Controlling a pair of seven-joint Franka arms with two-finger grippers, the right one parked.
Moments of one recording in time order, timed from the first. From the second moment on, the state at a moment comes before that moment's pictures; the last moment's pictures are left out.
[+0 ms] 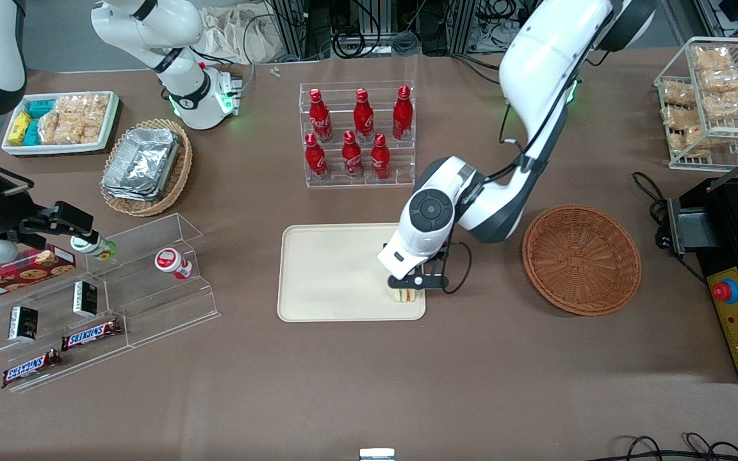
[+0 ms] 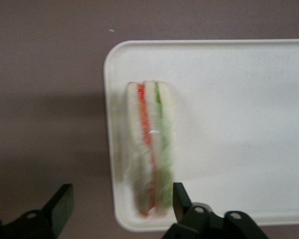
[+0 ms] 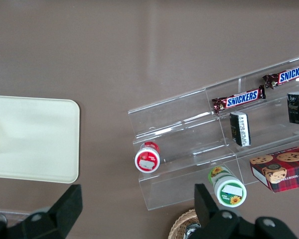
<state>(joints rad) -0.51 0.61 -0.15 -1.49 0.03 2.05 -0.65</state>
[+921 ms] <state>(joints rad) -0.50 0.29 0.20 -1.49 0.00 1.66 -0.29</state>
